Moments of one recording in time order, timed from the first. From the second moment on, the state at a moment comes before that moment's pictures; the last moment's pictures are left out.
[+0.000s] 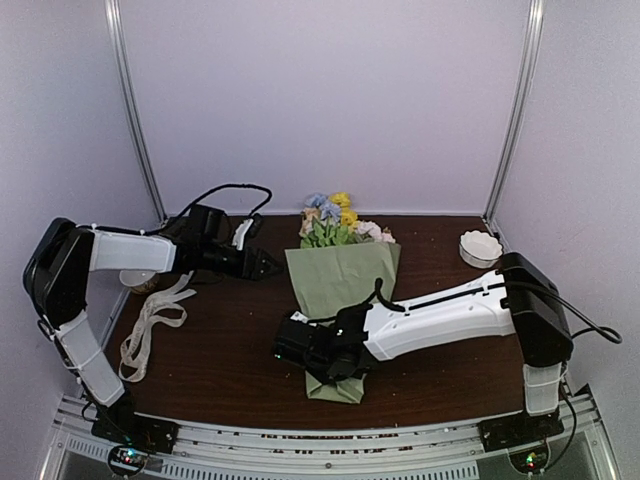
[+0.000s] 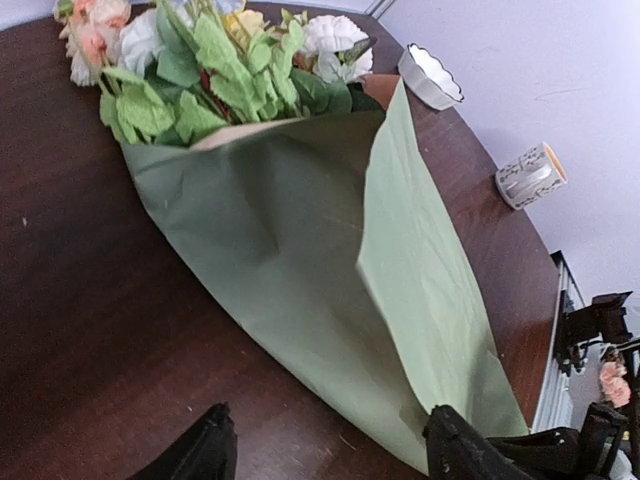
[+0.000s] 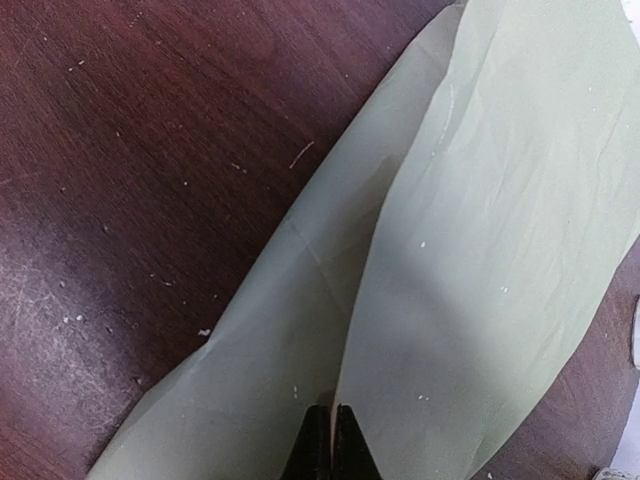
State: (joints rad) left arm -0.44 1.75 1.06 0.02 0.65 -0.23; right arm 1.32 2.03 1.48 -0.69 0.63 0.39
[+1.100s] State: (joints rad) left arm -0.51 2.07 1.19 0.19 0.68 -0.38; right arm 1.37 2.00 1.41 -0.63 0.65 0.30
